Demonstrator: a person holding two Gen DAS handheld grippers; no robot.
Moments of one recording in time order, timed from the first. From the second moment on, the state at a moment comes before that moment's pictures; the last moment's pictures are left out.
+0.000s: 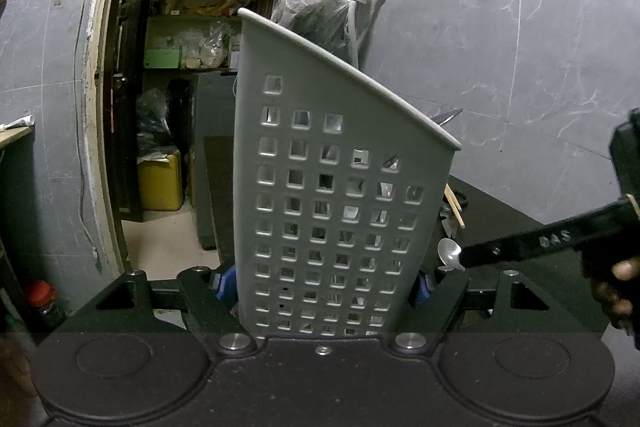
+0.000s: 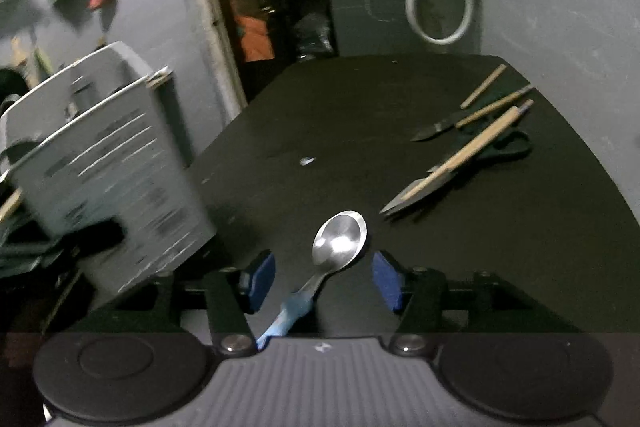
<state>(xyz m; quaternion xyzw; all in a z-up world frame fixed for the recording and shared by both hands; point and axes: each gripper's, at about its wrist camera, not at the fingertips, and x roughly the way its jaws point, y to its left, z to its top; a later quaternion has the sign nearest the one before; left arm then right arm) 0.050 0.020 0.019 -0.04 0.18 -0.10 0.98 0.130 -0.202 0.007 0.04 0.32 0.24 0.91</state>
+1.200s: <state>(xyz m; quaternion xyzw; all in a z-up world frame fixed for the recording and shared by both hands) 0.050 0.018 0.020 -0.04 0.18 -0.09 0.98 0.144 -0.192 0.004 0.01 0.29 0.24 0.92</state>
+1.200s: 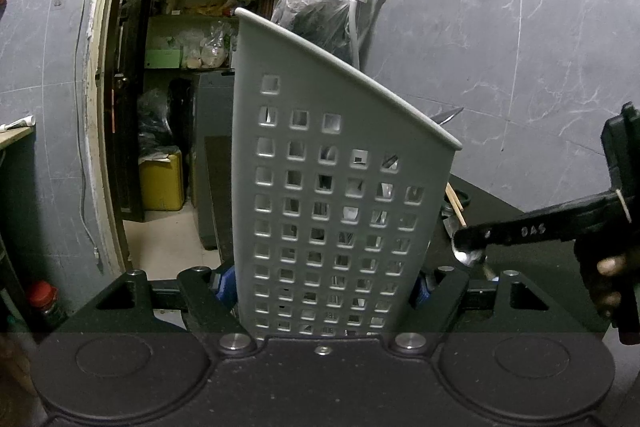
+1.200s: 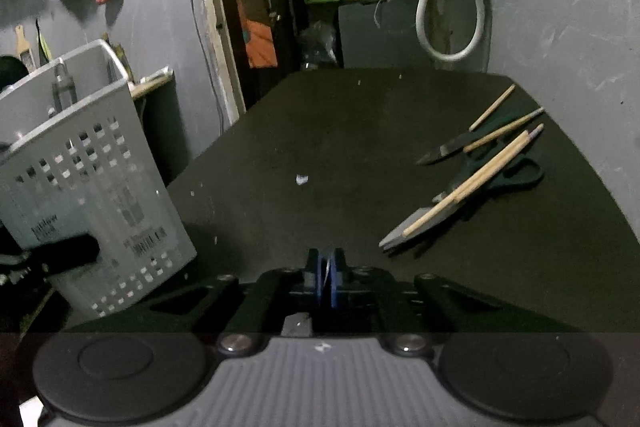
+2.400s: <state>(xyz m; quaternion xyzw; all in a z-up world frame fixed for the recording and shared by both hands) 0.048 0.019 0.020 -0.04 0.18 -0.10 0.98 0.134 -0.239 -0.010 0.09 0.29 0.16 0.94</state>
